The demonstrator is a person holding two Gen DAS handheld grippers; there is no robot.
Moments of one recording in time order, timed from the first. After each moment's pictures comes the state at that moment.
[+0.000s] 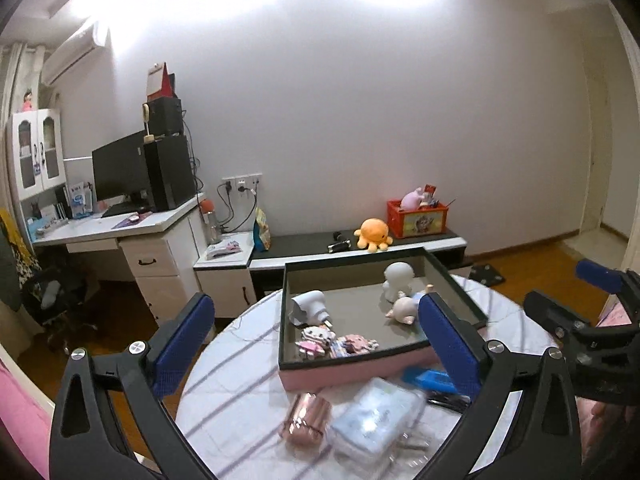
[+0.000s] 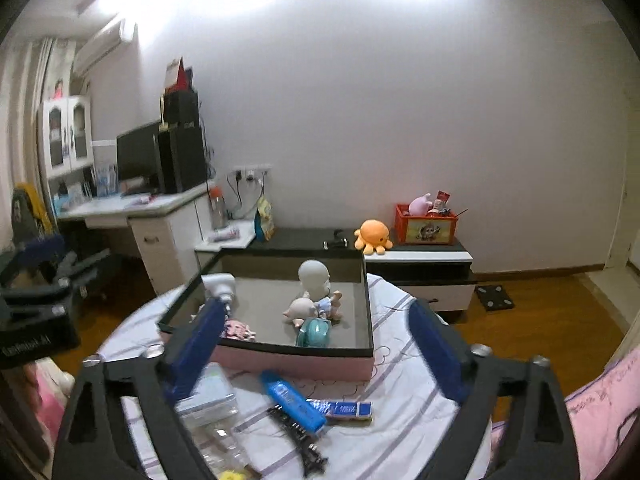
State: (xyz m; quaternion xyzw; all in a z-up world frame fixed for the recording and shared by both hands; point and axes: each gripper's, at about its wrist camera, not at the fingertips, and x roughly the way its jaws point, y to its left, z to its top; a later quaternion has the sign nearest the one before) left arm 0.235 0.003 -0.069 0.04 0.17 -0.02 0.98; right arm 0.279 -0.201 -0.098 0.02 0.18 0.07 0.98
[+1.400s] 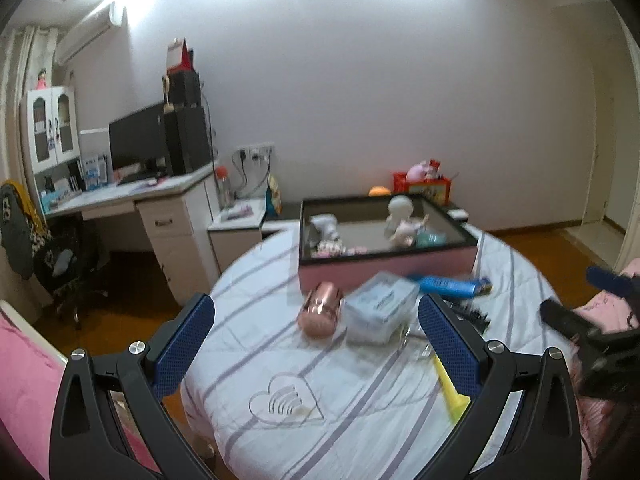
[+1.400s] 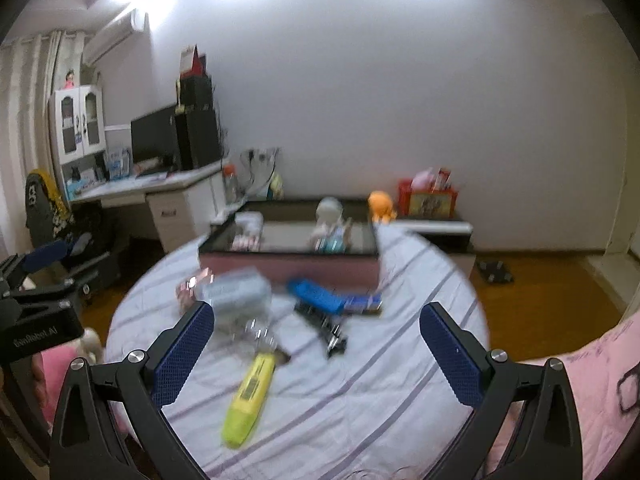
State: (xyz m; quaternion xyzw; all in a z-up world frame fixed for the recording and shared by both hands) left arm 0.149 0.025 -0.135 0.03 0.22 0.00 0.97; right arm 0.196 -0.192 -0.155 0.01 0.23 0.09 0.97
